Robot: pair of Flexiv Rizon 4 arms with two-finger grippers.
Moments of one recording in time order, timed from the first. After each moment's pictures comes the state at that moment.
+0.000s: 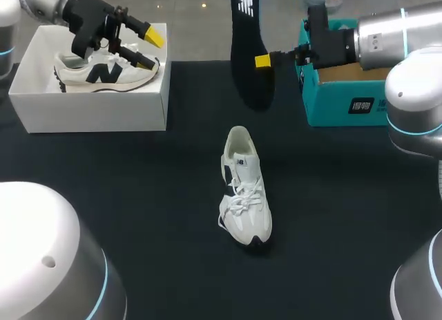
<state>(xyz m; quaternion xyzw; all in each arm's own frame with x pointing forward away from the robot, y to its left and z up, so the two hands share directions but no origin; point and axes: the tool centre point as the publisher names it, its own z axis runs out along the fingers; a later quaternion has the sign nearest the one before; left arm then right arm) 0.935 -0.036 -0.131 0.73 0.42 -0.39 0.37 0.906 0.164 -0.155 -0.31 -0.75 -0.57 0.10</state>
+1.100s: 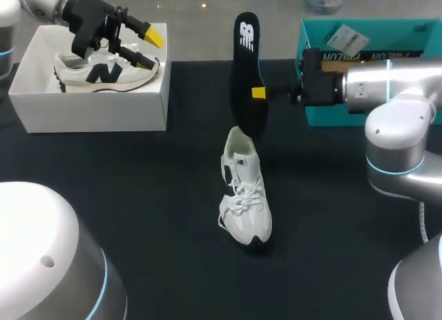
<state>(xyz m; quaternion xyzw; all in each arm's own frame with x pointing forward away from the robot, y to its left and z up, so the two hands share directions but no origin) 0.935 -0.036 -0.132 0.73 0.42 -0.39 0.37 0.907 0.161 -0.236 -0.33 -0.73 -0.60 0.08</state>
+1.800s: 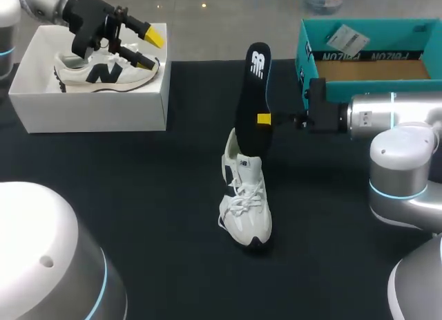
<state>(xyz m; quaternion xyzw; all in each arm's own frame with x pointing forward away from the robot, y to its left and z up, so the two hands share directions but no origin) 0.935 -0.036 -0.132 0.73 0.42 -0.39 0.37 0.877 0.153 -0.279 -0.37 -0.70 -0.60 0.13</state>
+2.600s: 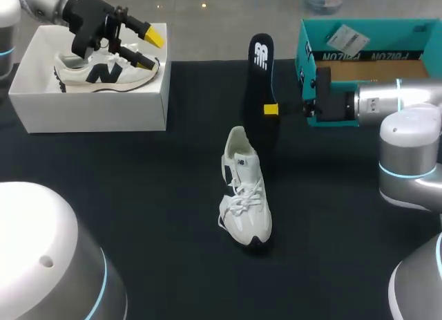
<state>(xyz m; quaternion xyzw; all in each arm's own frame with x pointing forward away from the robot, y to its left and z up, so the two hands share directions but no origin) 0.935 -0.036 -0.132 0.73 0.42 -0.39 0.37 0.898 0.138 -0.275 -0.34 -0.71 -0.60 0.15</state>
